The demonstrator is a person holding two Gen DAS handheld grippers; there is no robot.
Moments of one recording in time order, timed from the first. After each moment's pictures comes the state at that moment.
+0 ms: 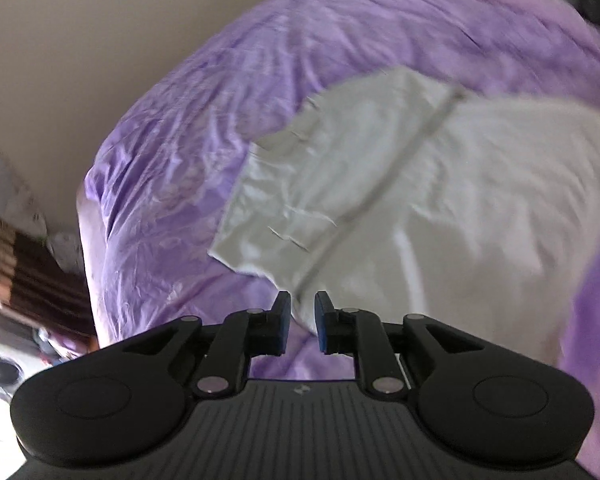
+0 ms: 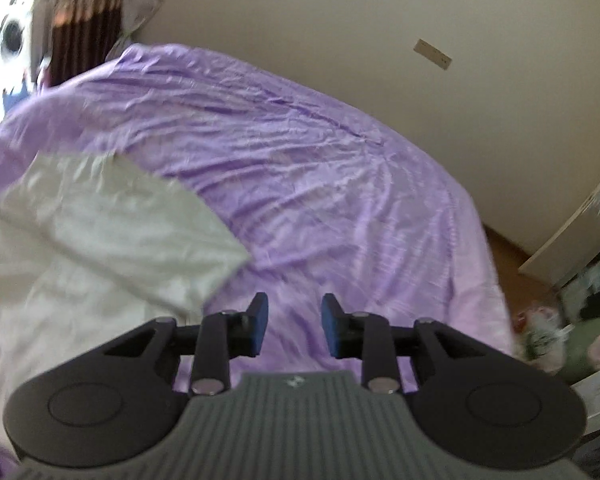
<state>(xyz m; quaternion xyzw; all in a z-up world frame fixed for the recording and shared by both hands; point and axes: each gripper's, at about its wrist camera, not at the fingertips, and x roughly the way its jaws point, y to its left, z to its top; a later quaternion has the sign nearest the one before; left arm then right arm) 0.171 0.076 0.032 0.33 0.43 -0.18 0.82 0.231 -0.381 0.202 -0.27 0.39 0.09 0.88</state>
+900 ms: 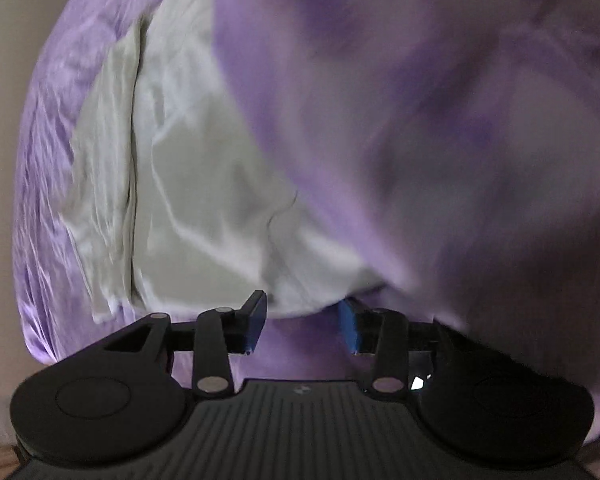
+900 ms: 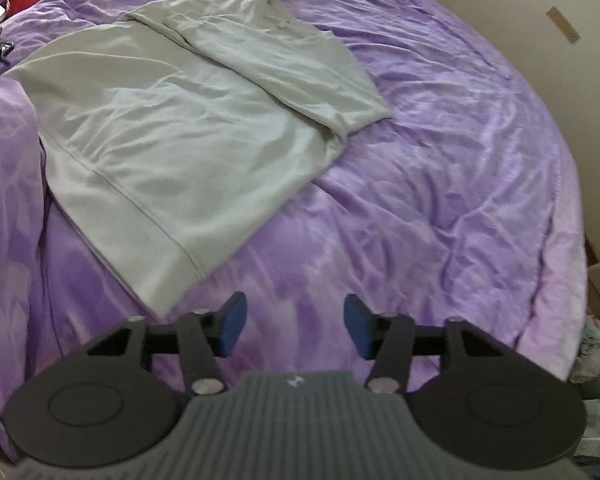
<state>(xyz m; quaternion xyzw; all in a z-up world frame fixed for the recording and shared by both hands) 0.012 0.043 -0.115 0.61 0.38 -0.37 0.59 0.125 -0.371 0.073 -0.31 0.51 0.22 0.77</state>
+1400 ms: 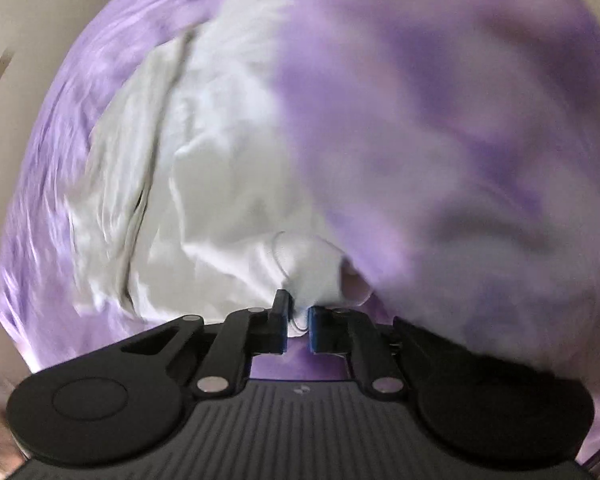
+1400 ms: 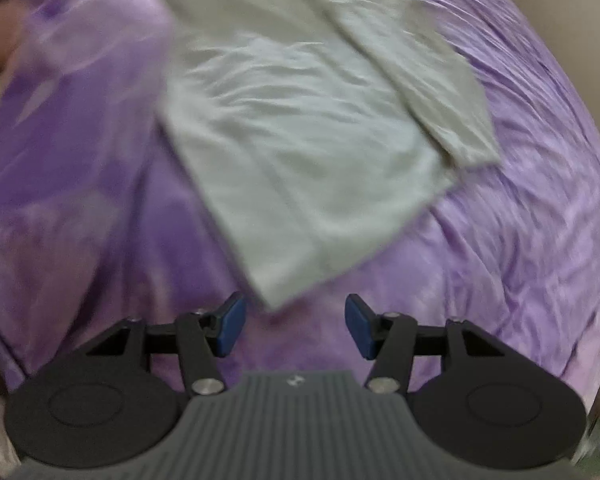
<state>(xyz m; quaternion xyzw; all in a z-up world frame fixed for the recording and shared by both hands) 0.042 0.056 -0.091 0.49 0.39 -0.36 0.69 0.068 -0.303 0.041 -0.44 0.49 0.37 0.66</state>
